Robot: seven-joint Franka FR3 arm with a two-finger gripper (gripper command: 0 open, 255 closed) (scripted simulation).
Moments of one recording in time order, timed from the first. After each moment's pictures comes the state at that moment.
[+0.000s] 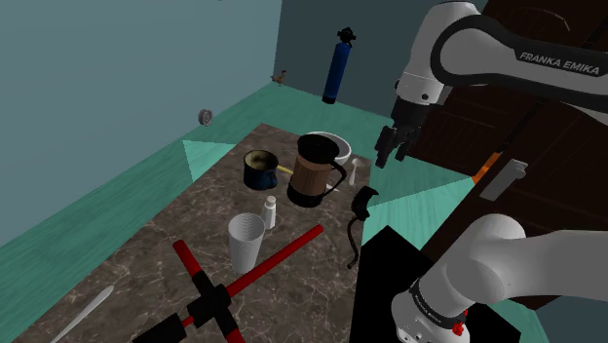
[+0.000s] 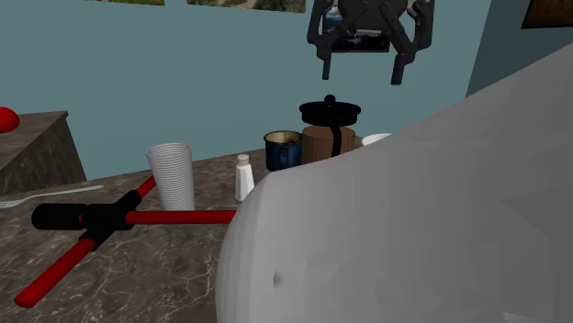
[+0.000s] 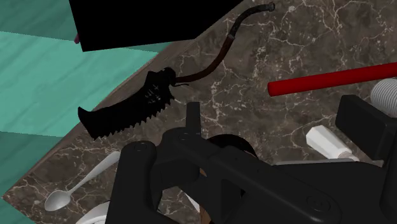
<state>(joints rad) -0.02 -0.80 -0.01 -2.45 0.06 1.54 0.03</state>
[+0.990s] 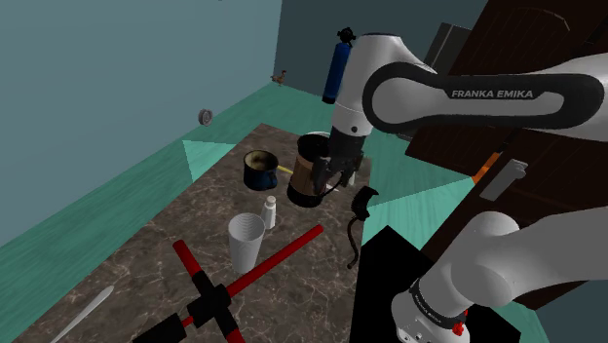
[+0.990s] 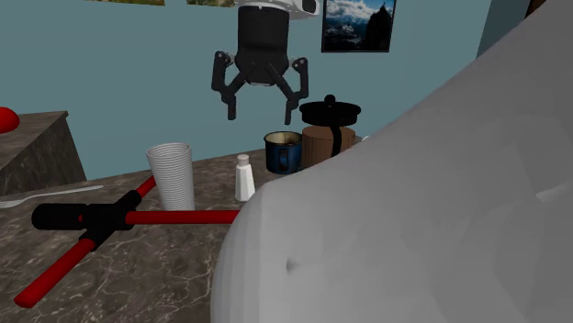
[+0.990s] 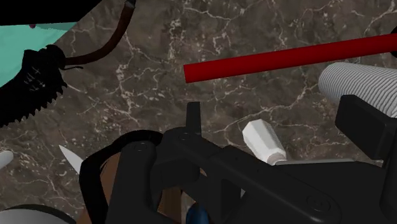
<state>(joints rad) 0.09 -0.58 0.24 -2.48 0.24 1.85 0.27</state>
